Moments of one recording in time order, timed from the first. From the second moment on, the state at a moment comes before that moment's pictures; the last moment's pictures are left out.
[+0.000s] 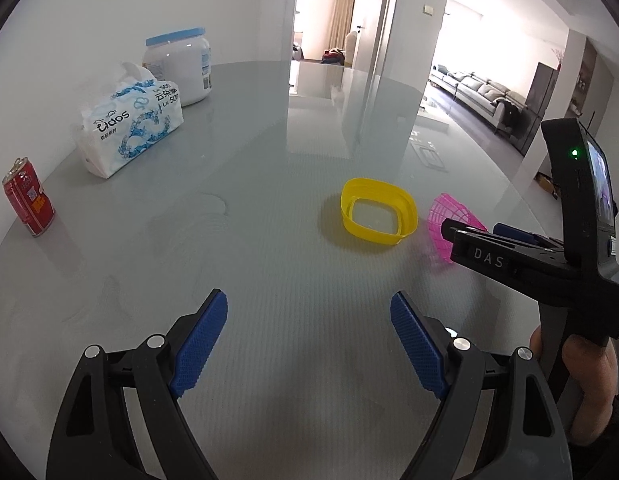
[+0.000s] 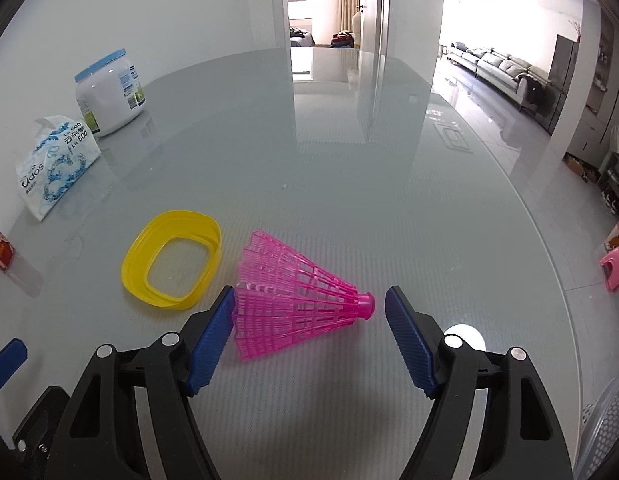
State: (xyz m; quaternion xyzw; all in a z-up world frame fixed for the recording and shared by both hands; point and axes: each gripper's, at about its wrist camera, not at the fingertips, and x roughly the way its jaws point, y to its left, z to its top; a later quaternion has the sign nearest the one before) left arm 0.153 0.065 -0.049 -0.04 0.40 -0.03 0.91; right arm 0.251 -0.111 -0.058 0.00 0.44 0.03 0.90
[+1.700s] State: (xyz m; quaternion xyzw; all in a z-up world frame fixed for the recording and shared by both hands) left arm 0.217 0.009 -0.059 -0.02 0.41 -0.03 0.91; right arm 0.188 -0.197 -0.045 0.12 0.39 0.05 0.91
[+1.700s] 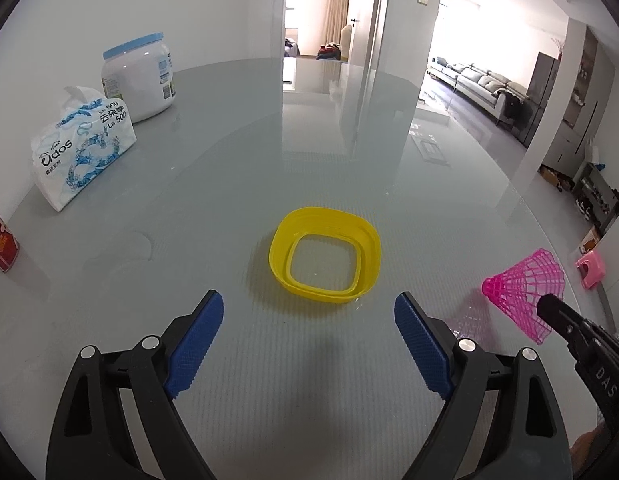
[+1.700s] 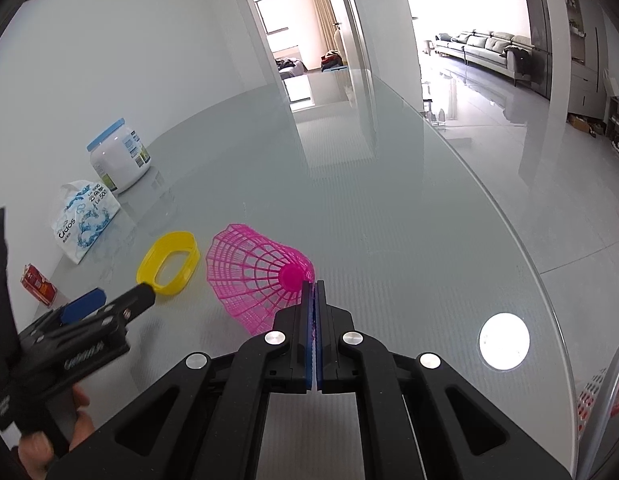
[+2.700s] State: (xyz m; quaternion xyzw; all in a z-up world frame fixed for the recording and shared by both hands) left arm 0.248 0.012 -0.067 -0.01 0.41 -0.01 0.91; right arm 0.130 -0.196 -0.047 0.11 0.39 0.05 0.91
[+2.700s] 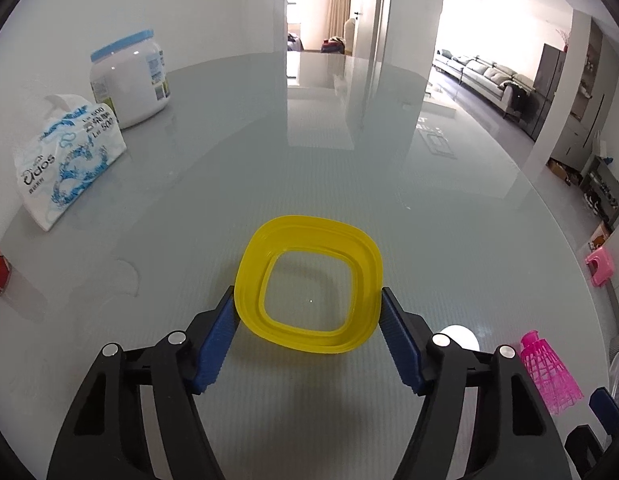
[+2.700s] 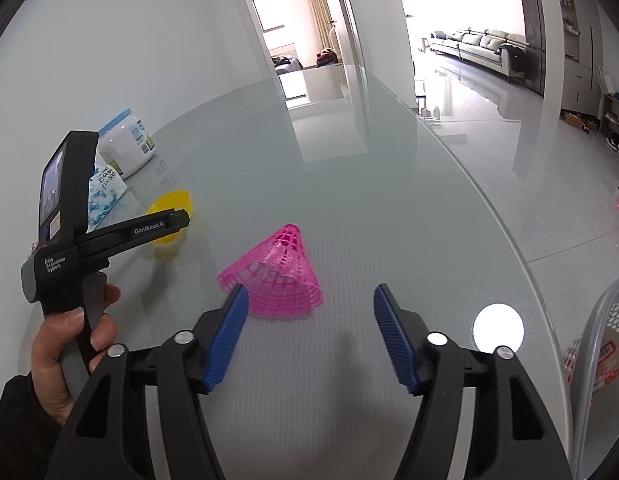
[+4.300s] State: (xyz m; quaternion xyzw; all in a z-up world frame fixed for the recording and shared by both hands) left arm 0.219 -0.015 -0.050 0.03 0.38 -0.09 0.92; right arm 0.093 -0.203 -0.033 0.11 0.38 -0.08 0.91
